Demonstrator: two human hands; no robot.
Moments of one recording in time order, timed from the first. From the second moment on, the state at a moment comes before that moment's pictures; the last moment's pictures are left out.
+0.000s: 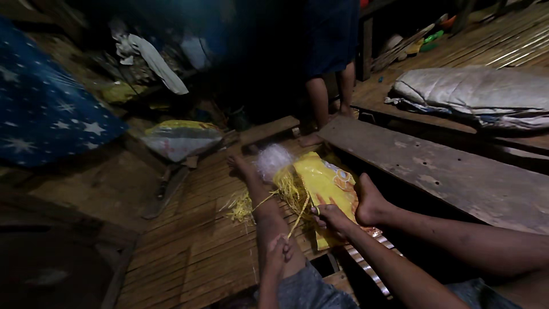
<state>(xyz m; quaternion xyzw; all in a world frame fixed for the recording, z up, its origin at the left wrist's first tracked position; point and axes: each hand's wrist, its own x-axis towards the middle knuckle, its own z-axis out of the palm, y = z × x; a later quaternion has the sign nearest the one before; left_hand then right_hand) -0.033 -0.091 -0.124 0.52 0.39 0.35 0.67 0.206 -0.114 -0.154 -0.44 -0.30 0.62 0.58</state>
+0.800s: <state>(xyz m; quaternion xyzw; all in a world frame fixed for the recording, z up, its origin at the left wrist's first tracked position) -0.043 -0.093 -0.126 0.51 0.38 0.37 0.68 0.206 -0.107 -0.153 -0.43 -0.29 0.62 0.59</state>
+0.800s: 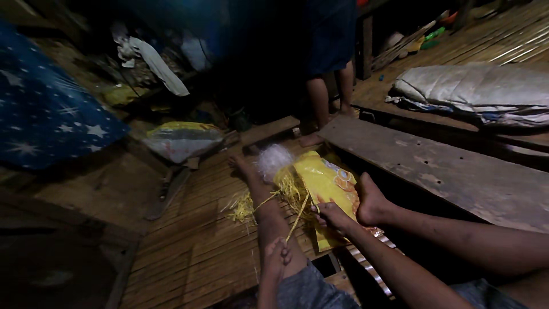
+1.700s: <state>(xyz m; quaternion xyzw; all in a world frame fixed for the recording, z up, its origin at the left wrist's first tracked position) -0.058 -0.098 -0.125 0.50 0.37 0.40 0.68 0.211 -0.105 -0.135 -0.42 -0.31 0.62 0.59</state>
